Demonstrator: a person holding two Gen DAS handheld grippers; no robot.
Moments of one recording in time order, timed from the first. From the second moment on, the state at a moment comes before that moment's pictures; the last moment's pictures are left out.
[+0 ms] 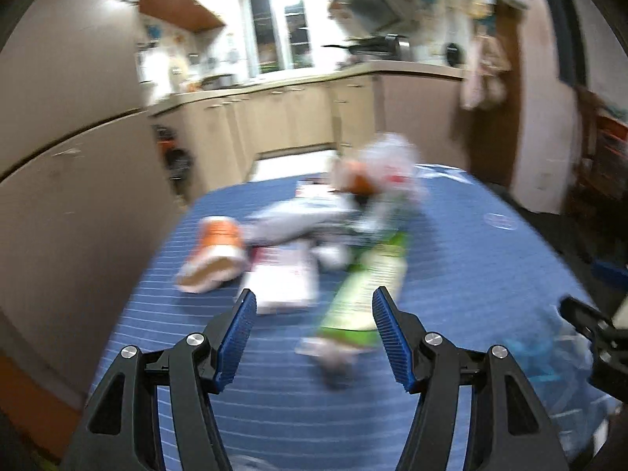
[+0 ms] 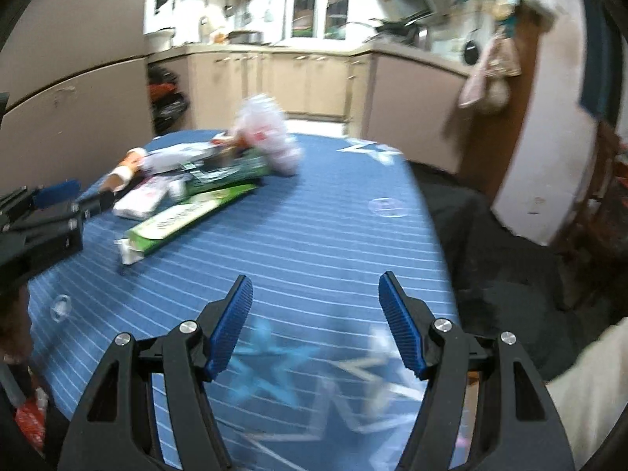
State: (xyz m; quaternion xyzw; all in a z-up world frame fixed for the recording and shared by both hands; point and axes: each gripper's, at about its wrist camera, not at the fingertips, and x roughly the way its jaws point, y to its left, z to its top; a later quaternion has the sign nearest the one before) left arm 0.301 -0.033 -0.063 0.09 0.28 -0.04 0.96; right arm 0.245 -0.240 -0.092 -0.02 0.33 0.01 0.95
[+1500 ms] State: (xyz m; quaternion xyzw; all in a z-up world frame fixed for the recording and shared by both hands) left arm 0.413 0.091 -0.110 0.18 0.33 -0.03 0.93; right arm 0.344 -0.123 -0.131 0.13 0.41 0.02 0.90
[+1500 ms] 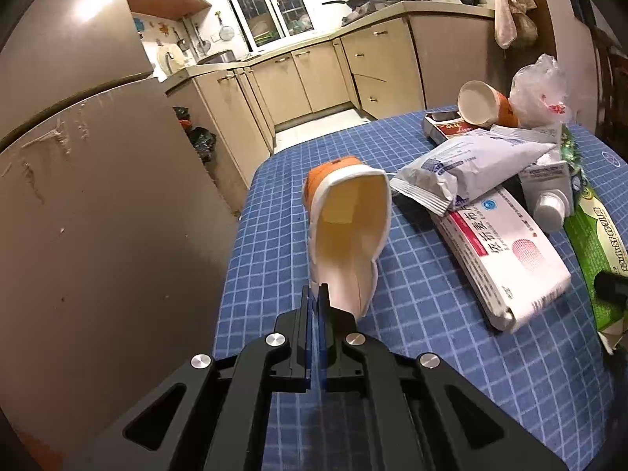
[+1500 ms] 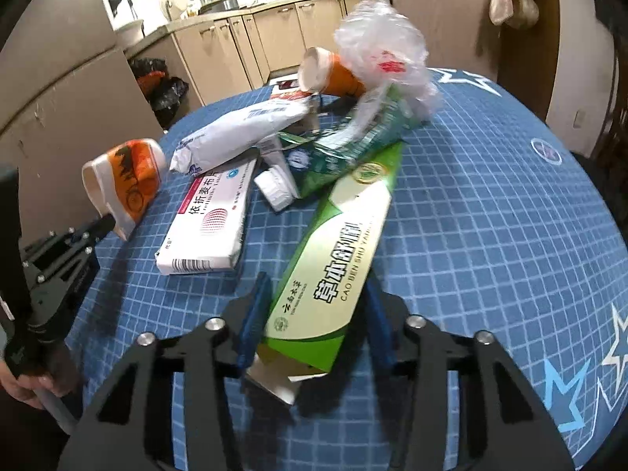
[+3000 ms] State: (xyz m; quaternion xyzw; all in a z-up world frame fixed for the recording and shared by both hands) left arm 0.231 -0.052 -0.046 0.14 0.28 -0.12 0.94; right arm 0.149 -0.228 -0.072 0.03 0.28 0.00 0.96
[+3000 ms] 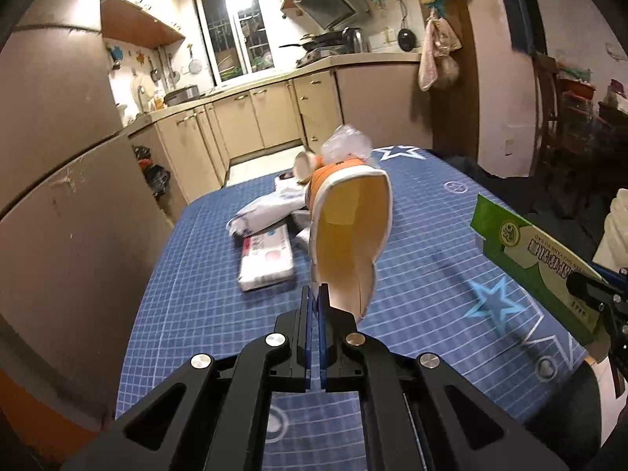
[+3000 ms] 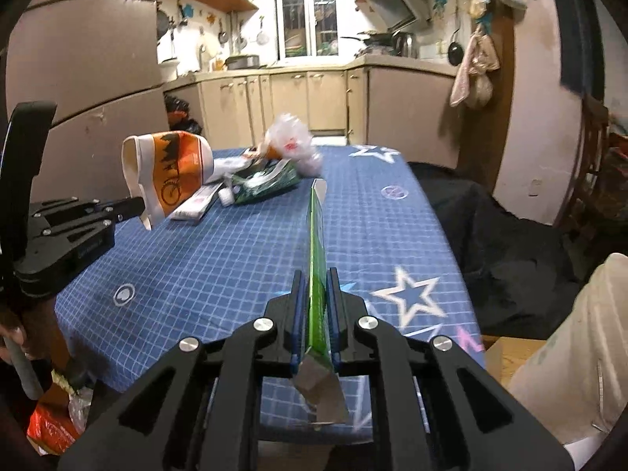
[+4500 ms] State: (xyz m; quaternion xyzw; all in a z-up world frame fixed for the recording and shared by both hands) left arm 0.138 -0.438 -0.024 0.26 0.18 -0.41 0.85; right arm -0.022 -0.502 -0.039 0.10 0.18 -0.33 0.92
